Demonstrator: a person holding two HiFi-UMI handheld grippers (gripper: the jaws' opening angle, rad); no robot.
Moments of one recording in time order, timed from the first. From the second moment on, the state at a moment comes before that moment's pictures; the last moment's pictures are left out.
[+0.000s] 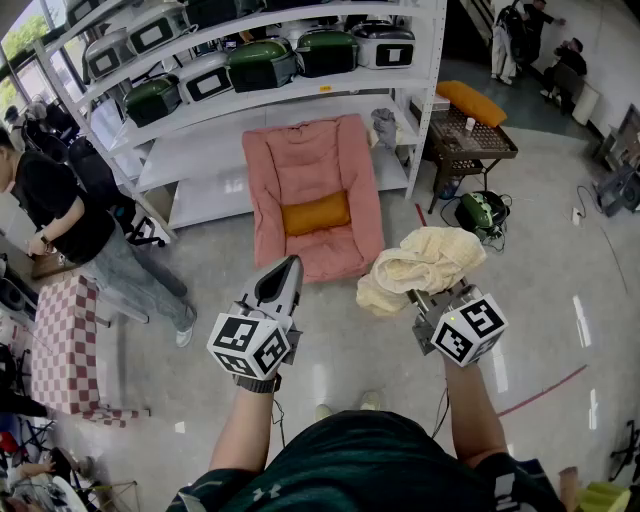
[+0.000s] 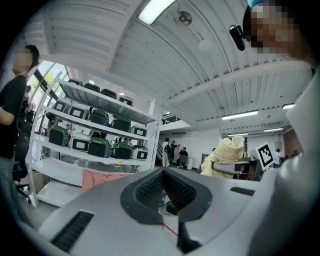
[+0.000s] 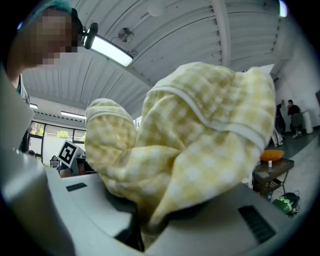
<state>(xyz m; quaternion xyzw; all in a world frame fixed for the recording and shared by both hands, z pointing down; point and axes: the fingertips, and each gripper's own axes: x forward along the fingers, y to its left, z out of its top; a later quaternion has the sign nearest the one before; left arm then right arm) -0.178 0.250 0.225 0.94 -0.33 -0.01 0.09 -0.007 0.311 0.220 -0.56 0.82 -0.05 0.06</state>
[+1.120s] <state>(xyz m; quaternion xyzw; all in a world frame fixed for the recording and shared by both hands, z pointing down) -0.150 0.230 0.245 0.93 -0.36 0.00 0.08 0.036 0.293 0.248 -0.55 0.83 -0.07 0.07</state>
